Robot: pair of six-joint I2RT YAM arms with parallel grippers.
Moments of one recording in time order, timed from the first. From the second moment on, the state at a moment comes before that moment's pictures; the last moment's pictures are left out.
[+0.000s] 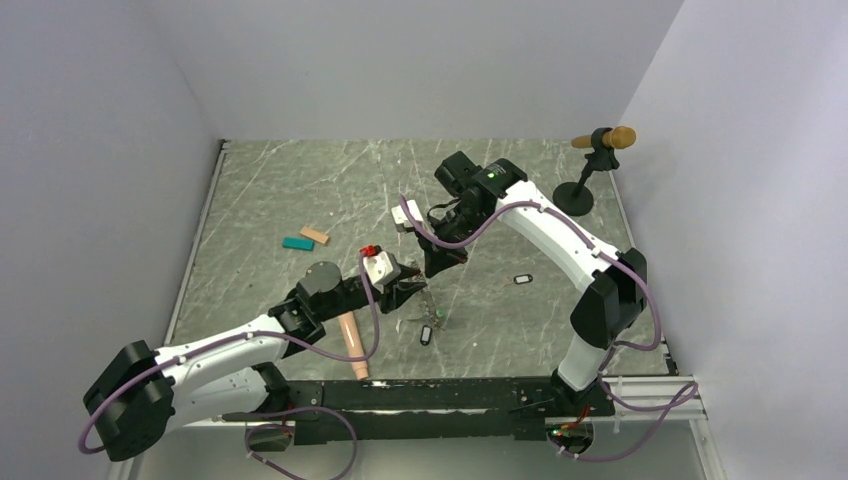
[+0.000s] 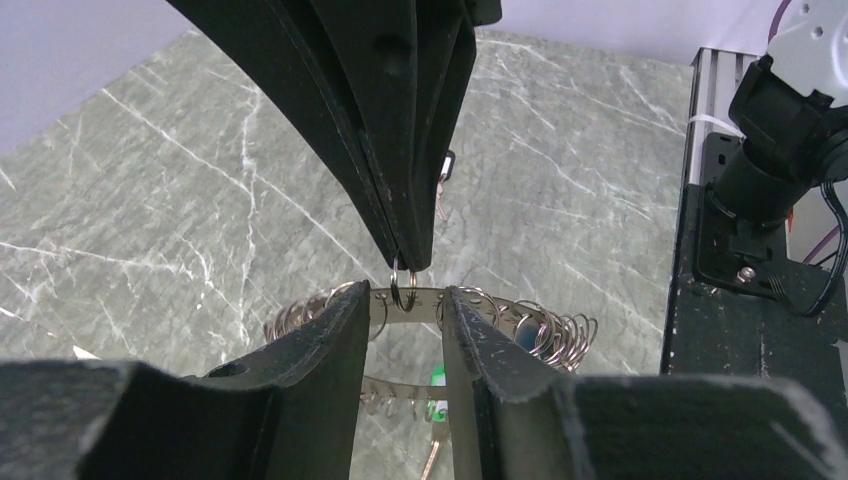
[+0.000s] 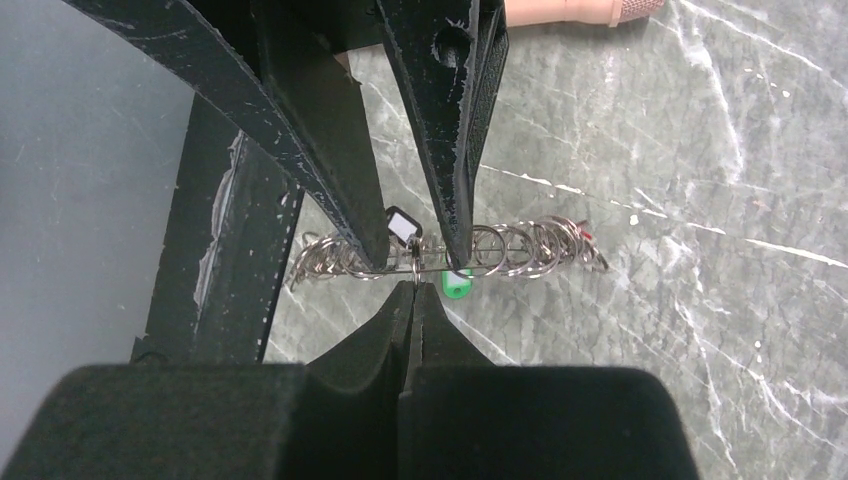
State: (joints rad) left arm -0.86 1.01 0.43 0.55 0.29 0.04; right arm 0.67 1.72 1.68 -1.29 -0.82 -1.00
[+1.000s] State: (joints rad) left arm -0.86 1.02 0.47 0.53 0.28 0.00; right arm 0.68 1.72 1.68 -1.30 -0.81 -1.01
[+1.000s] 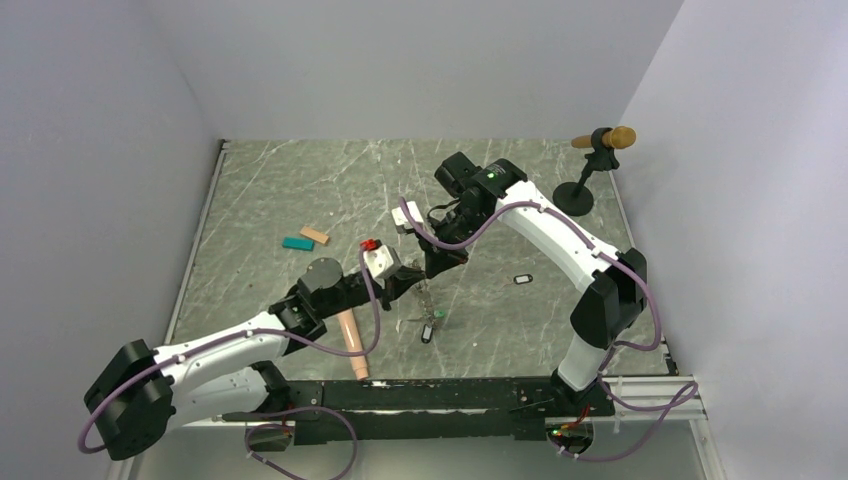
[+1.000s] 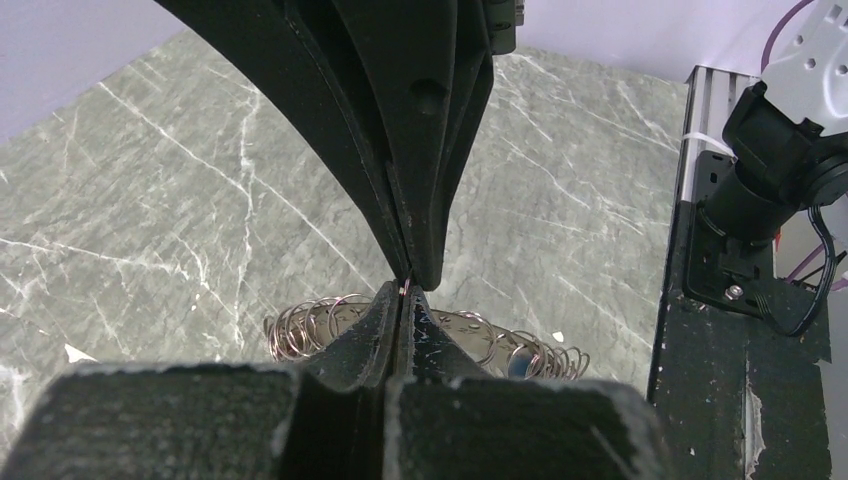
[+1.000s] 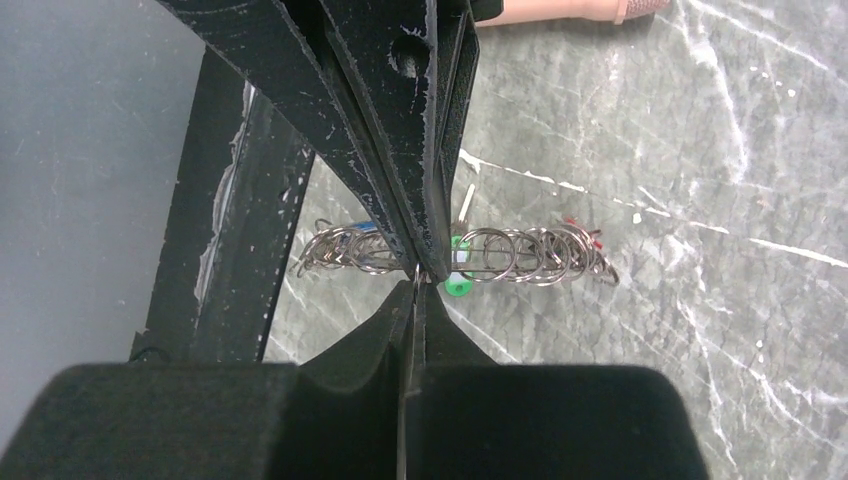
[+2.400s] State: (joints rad) left arm -0.85 0.93 0.13 1.15 0.32 -0.08; right arm 0.67 1.57 1.43 -1.04 -1.11 -1.04
